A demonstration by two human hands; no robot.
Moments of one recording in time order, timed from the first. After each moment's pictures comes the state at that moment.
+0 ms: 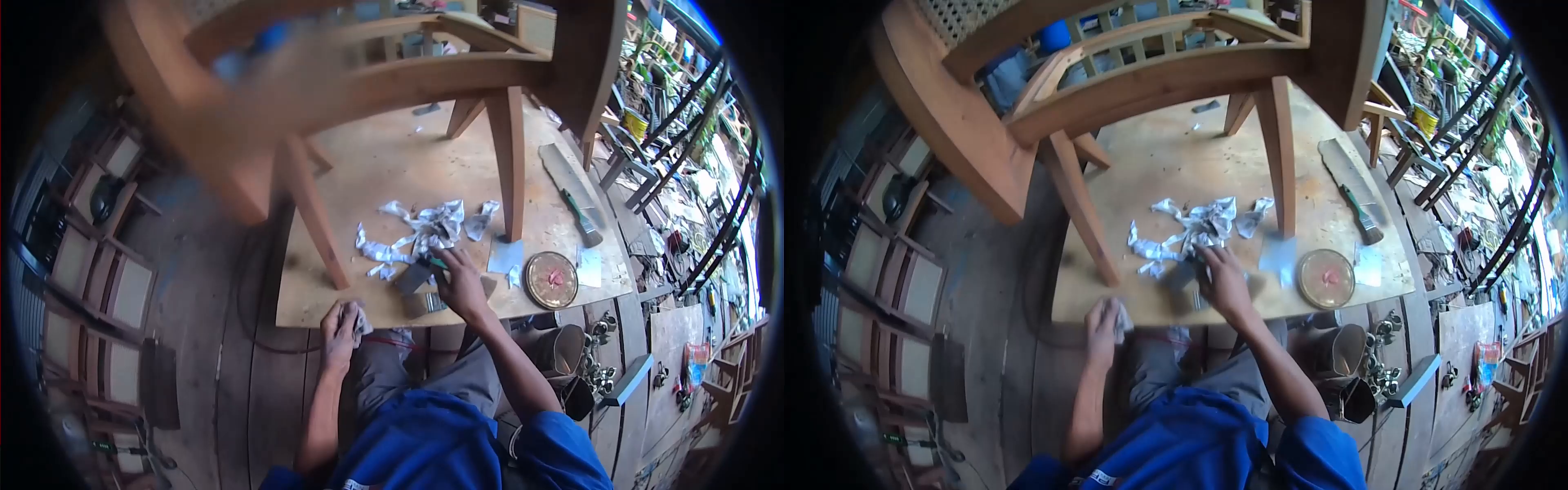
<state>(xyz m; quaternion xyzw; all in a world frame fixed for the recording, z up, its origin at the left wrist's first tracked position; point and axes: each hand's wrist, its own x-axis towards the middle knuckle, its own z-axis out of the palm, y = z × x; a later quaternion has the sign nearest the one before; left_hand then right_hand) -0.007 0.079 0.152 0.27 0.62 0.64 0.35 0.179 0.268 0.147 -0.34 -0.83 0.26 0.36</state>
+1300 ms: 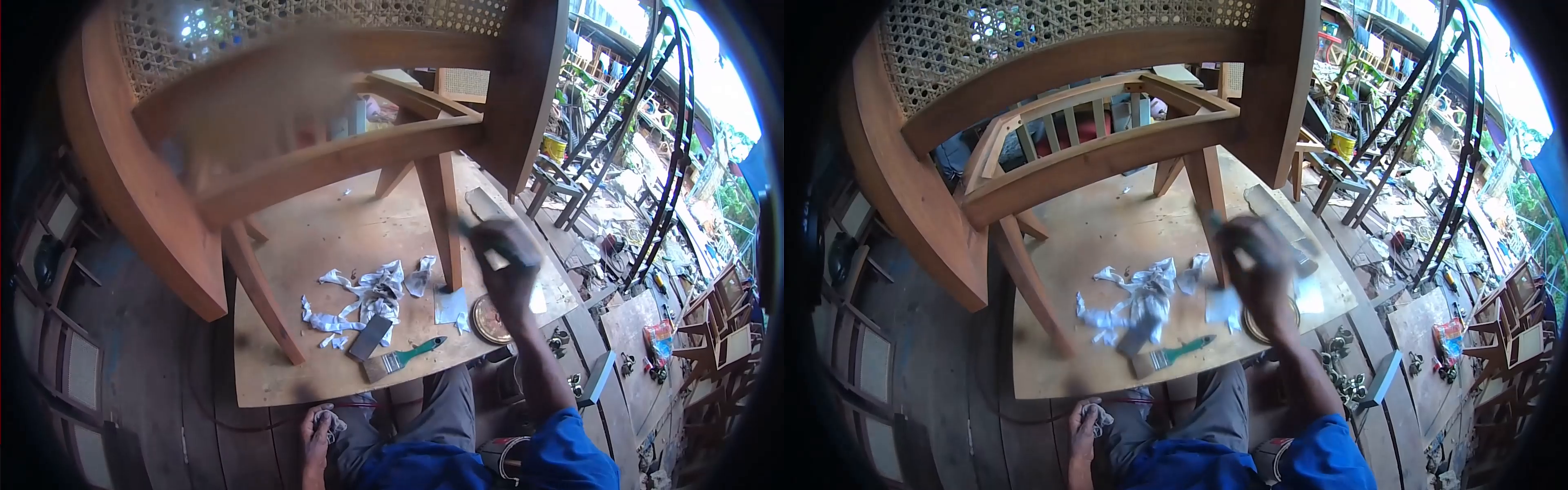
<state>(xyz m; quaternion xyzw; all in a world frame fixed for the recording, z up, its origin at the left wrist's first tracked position) -0.013 0.023 0.074 0.24 0.56 0.63 0.48 0.244 0.311 0.334 -0.29 -0.76 0.00 0.58</state>
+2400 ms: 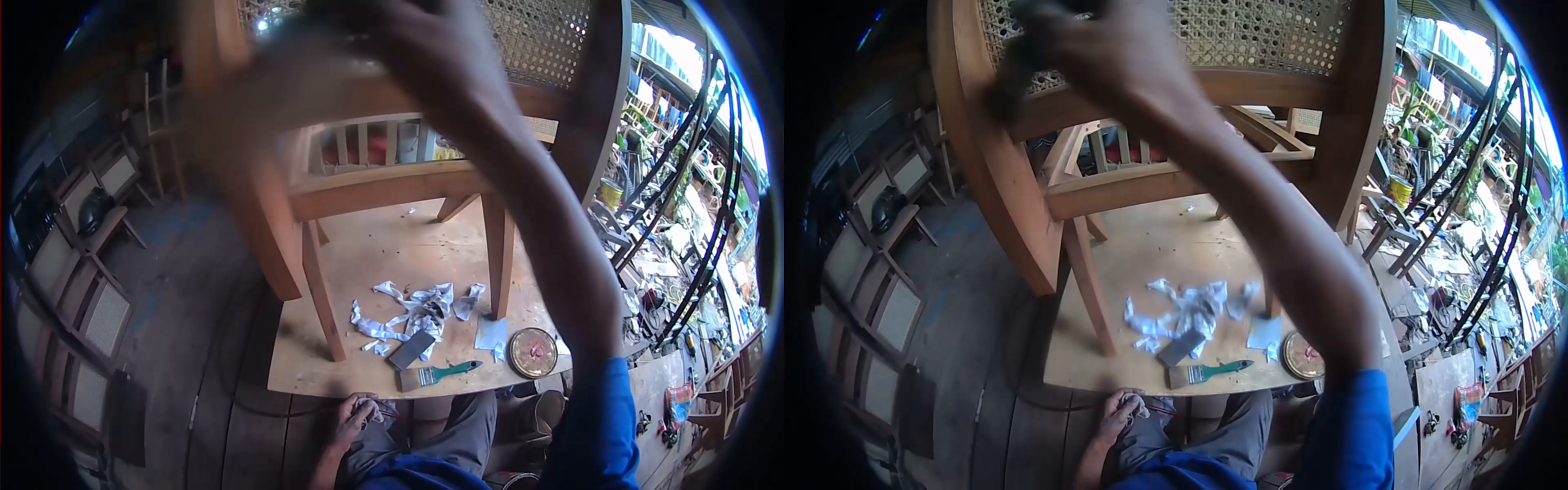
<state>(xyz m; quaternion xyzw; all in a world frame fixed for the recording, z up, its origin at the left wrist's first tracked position) -0.009 0.054 0.063 0.27 0.52 0.63 0.50 0.060 0.271 0.585 -0.04 -0.79 0.21 0.58</state>
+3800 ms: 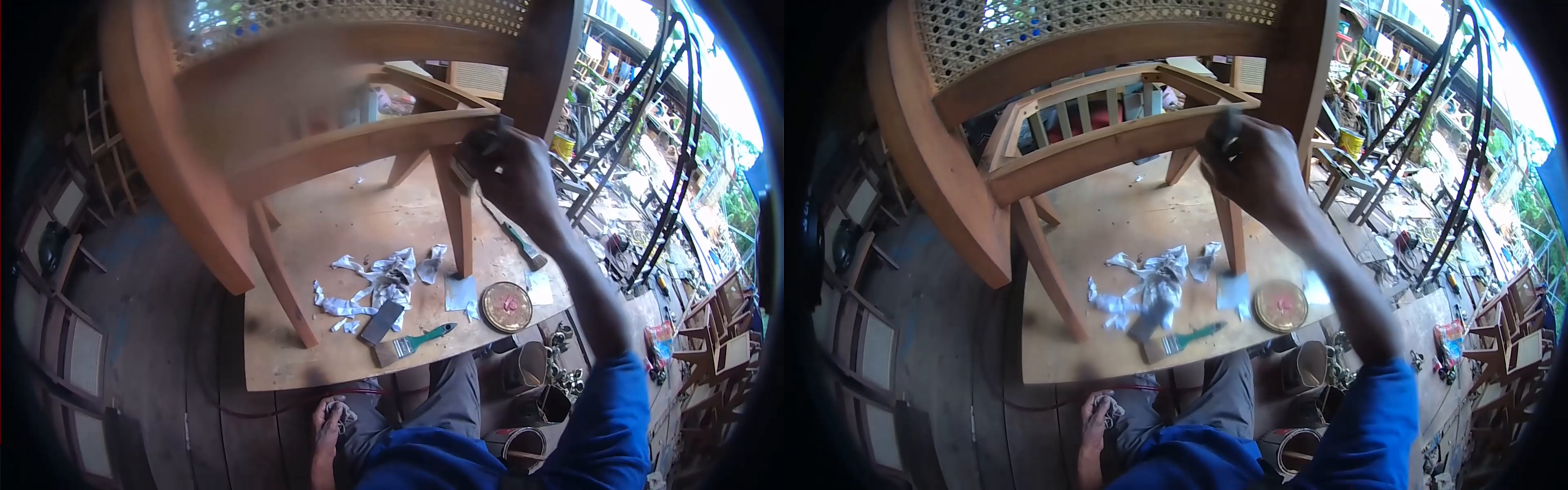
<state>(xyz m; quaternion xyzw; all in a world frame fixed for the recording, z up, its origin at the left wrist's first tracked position) -0.015 0.003 0.035 0.22 0.58 0.62 0.49 0.205 0.322 0.450 -0.32 -0.85 0.01 0.41</state>
